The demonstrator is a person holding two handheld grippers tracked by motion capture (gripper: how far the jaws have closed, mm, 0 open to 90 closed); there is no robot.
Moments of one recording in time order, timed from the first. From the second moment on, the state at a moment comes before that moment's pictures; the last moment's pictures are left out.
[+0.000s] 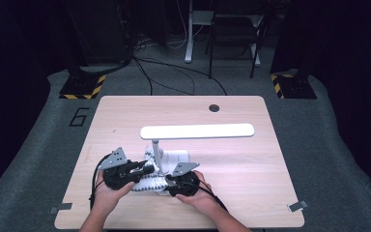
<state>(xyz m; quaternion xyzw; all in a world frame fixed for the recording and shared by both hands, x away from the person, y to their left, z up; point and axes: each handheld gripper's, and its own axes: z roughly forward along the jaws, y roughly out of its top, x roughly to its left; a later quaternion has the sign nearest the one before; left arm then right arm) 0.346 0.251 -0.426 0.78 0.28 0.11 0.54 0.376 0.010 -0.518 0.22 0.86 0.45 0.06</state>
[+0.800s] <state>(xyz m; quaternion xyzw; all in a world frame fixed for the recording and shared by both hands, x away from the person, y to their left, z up) 0.350 0.248 -0.472 0.80 0.30 0.09 0.51 0.373 0.010 -0.519 0.21 0.86 0.46 0.07</state>
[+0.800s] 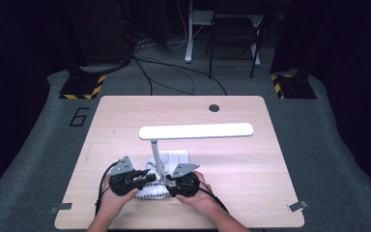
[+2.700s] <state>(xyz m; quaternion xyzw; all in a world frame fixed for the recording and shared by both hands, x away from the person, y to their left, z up) 0.353 0.246 -0.515 0.84 0.32 0.08 0.42 0.386 -0.031 -0.519 0.30 0.84 0.44 0.11</state>
